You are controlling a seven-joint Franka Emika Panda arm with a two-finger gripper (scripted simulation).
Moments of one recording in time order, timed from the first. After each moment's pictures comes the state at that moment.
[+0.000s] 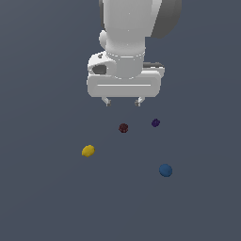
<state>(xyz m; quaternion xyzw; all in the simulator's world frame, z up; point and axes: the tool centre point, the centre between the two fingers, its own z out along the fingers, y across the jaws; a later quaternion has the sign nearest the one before) 0.013 0.009 0.330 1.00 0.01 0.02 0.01</state>
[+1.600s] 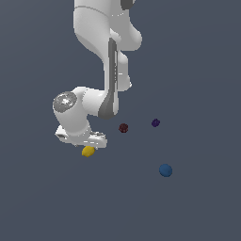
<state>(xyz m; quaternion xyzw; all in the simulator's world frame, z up) 0.039 -0.160 0.081 1.00 -0.08 0.00 0.00</state>
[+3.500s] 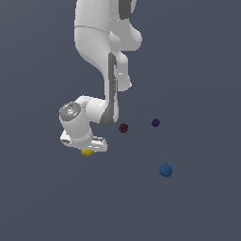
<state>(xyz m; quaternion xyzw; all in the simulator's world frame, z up) 0.035 -0.161 0.035 1.00 -0.08 0.00 0.00</state>
